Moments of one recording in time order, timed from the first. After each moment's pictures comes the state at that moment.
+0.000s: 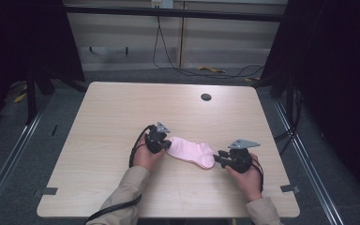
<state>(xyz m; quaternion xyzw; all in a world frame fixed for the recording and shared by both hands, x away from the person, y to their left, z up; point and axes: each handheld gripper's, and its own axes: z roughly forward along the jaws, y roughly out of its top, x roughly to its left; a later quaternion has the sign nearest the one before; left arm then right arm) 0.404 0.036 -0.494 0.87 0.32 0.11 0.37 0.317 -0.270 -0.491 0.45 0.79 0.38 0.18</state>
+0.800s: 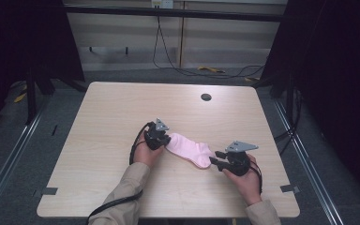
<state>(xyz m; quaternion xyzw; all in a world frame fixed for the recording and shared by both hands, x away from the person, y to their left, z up) 0.421 0.036 -0.502 0.87 0.31 0.14 0.37 0.309 -0.258 -0.488 0.41 0.80 0.39 0.18</state>
